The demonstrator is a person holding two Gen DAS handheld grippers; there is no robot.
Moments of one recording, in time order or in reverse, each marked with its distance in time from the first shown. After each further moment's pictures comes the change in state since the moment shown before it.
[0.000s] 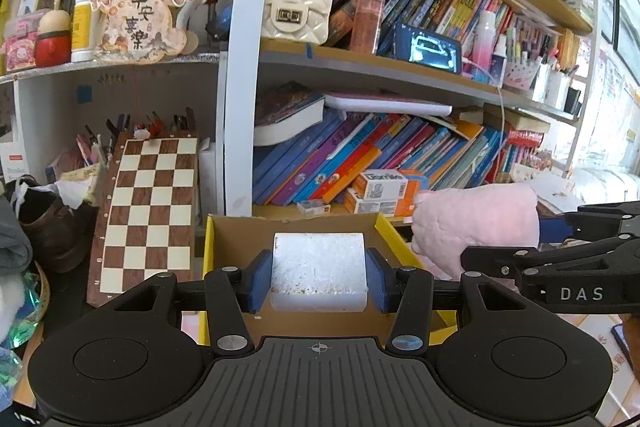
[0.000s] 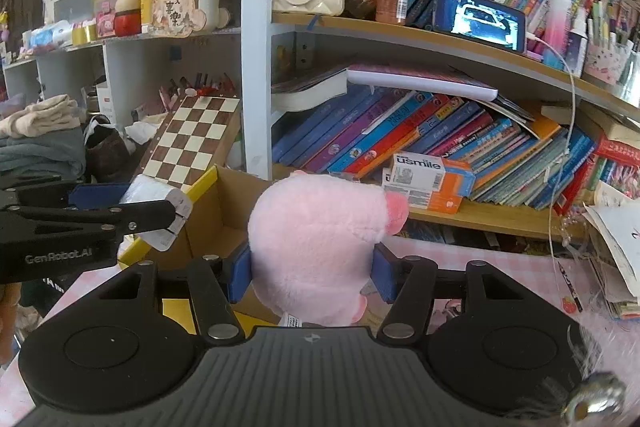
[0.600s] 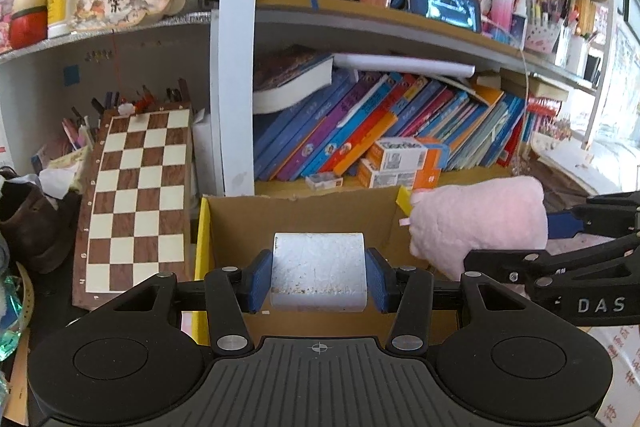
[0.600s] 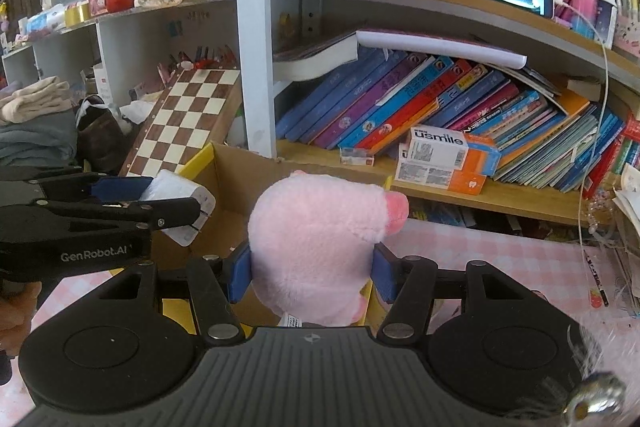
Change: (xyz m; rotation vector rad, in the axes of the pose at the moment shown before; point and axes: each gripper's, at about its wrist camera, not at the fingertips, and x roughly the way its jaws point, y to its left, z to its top) left arm 0.056 0.008 -0.006 0.033 0.093 0.019; right arm 0.050 -0.008 -0.002 0.012 0.075 0.041
